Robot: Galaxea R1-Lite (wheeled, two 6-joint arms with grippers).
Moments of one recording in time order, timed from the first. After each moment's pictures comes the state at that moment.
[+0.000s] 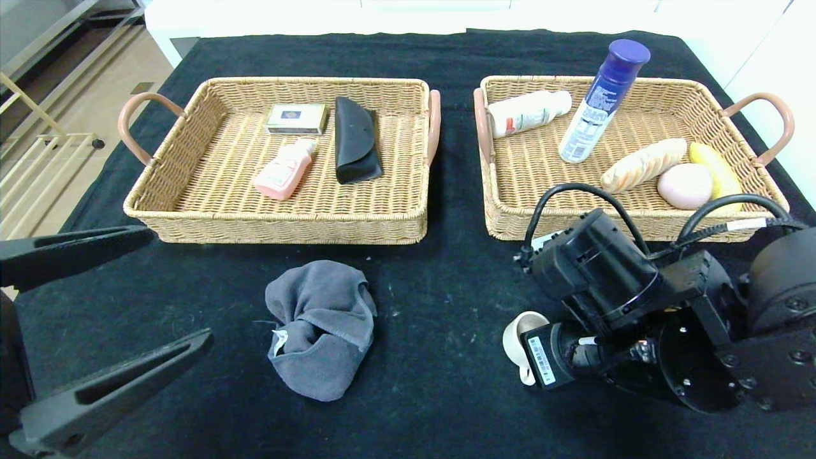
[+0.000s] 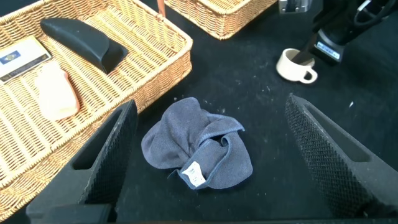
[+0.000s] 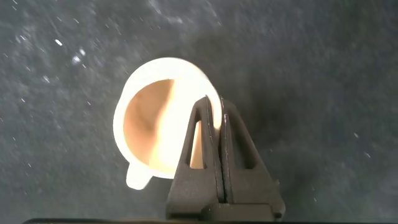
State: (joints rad) left arm -0.28 0.91 -0.62 -0.29 -0.45 0.32; right arm 0.83 1.75 -1.26 0.43 -0.47 0.36
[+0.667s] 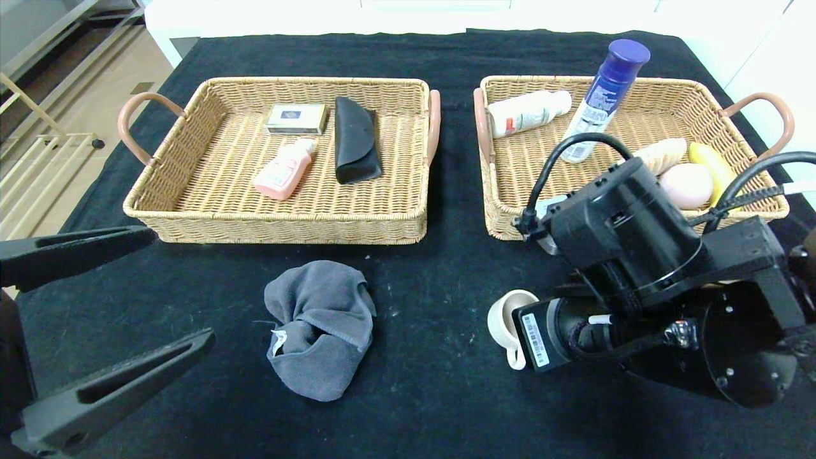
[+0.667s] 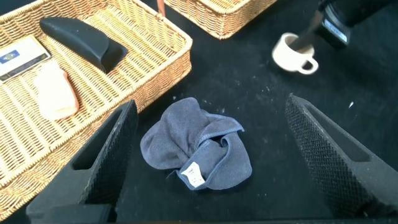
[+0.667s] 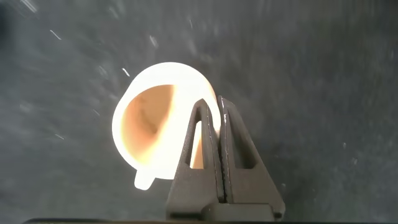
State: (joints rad) left arm -0.28 0.91 -0.62 -0.29 -0.45 0.31; right arm 0.89 1.71 -1.35 0.42 -0.48 0.35
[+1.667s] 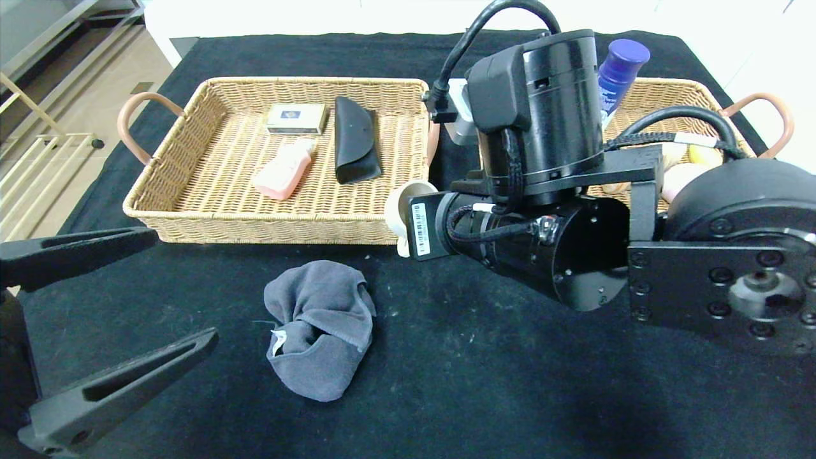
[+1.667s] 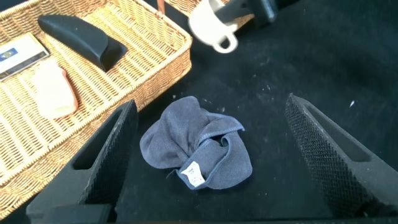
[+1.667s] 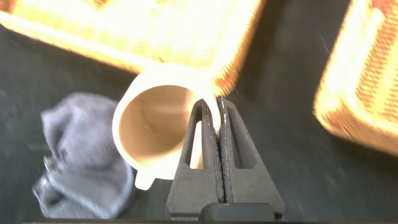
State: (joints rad) left arm -0.28 0.92 -0.62 -0.29 -0.45 0.32; right arm 0.93 1.91 -1.63 -0.01 -0.47 0.19
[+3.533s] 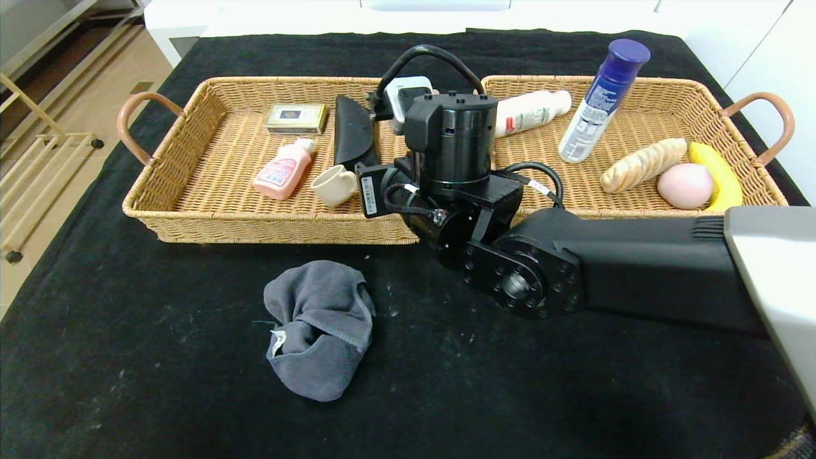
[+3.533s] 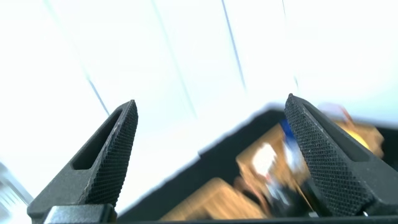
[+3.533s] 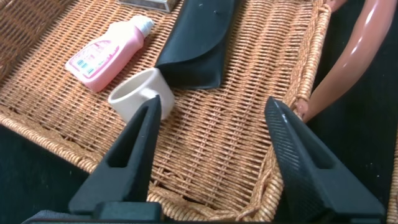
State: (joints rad) left arm -0.27 0.93 -1.43 -0.29 -0.45 0.32; right arm 0.86 2.24 -1.93 -0.36 -0.41 -0.02
